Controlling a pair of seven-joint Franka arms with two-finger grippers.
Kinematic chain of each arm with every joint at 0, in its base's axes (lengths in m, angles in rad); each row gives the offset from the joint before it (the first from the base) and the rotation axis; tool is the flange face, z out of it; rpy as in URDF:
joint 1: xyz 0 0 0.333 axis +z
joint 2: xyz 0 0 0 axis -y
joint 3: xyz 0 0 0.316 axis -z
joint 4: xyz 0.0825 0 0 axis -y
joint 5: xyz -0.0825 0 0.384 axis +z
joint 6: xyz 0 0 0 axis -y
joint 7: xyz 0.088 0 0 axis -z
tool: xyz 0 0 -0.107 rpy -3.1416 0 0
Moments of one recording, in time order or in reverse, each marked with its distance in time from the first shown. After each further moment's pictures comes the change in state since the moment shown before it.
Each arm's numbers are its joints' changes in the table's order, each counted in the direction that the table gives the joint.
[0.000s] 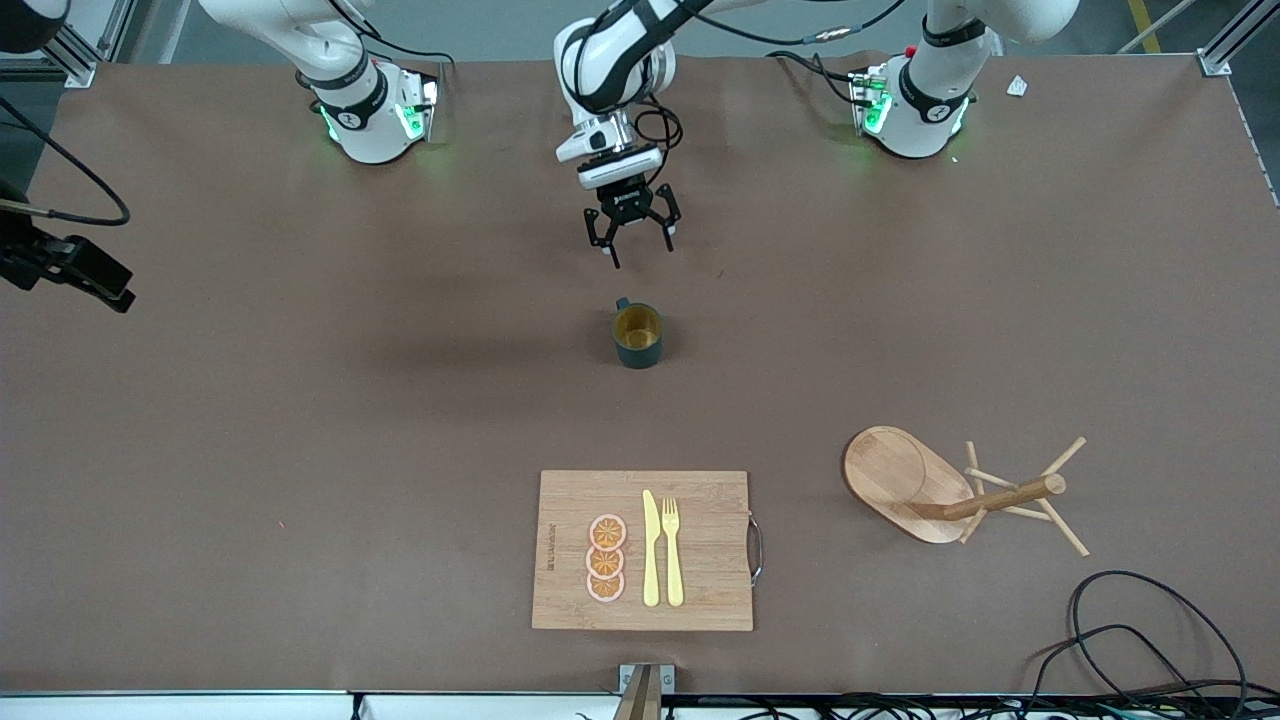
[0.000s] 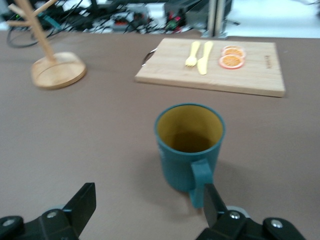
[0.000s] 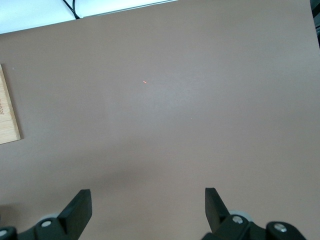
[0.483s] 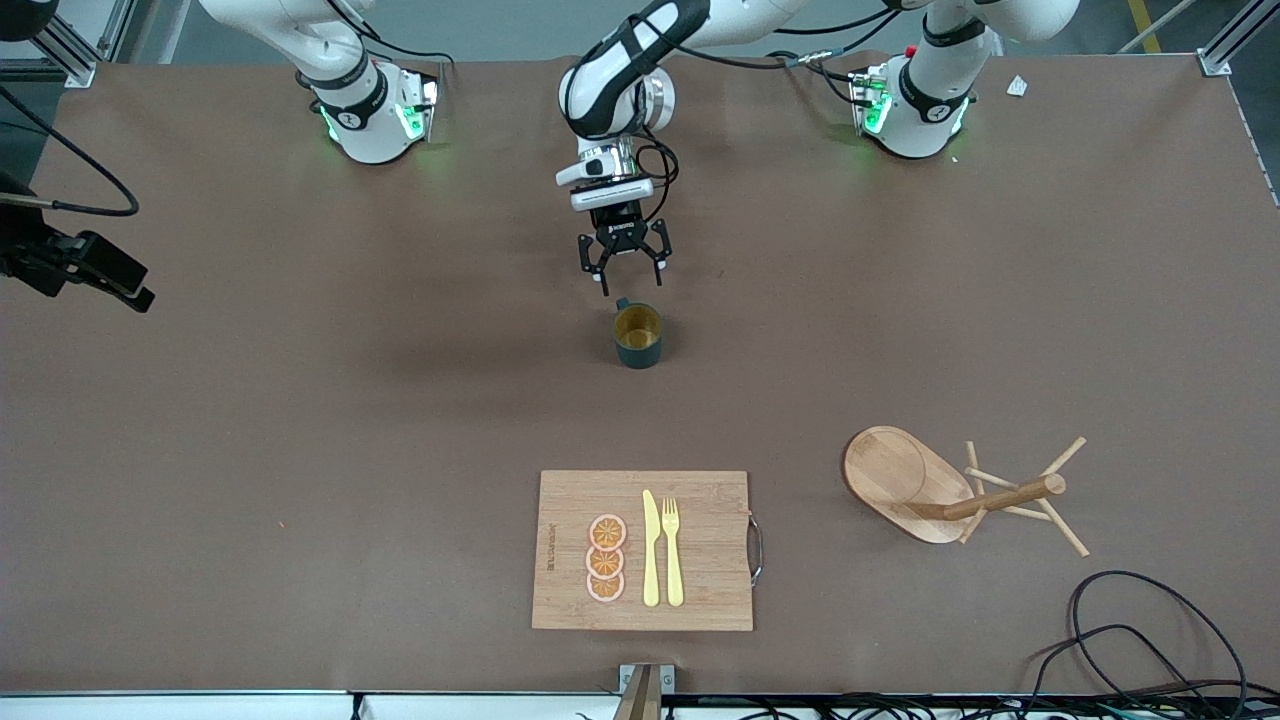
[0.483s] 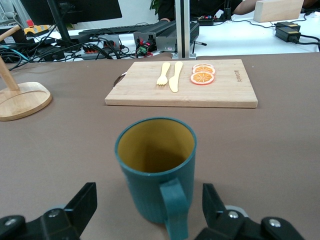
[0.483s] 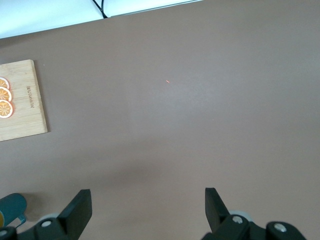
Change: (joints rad) left arm 0.008 -0.094 -0.026 0.052 0.192 0.001 -0.014; right arm -0.004 0.000 -0.025 0.001 0.073 0.023 -0.015
